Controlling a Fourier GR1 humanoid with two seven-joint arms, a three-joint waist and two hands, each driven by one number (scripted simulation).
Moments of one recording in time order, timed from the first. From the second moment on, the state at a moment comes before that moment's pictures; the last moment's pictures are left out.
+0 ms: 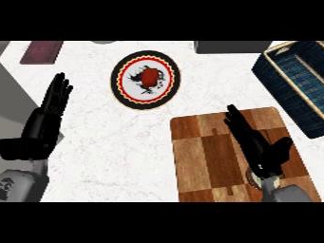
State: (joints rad) left arm -0.17 0.35 -0.15 -1.49 0.23 0.19 -0.18; right arm -0.09 -0.26 0.29 -1.42 -0.31 -0.04 -0.01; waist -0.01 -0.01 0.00
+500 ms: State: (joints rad) left arm -0.16 0.42 -0.17 -1.41 0.19 0.19 0.03; right arm -0.13 -0.29 0.15 -1.54 -0.58 0.45 -0.40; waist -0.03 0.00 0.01
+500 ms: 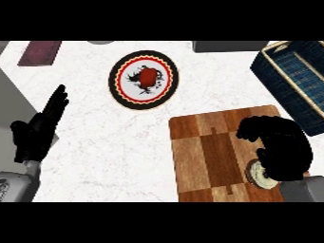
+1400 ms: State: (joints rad) left arm -0.19 0.43 -0.18 -1.40 0.17 0.20 0.19; right arm 0.15 -0.85 -0.21 -1.75 -0.08 0.50 -0.60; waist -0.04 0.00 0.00
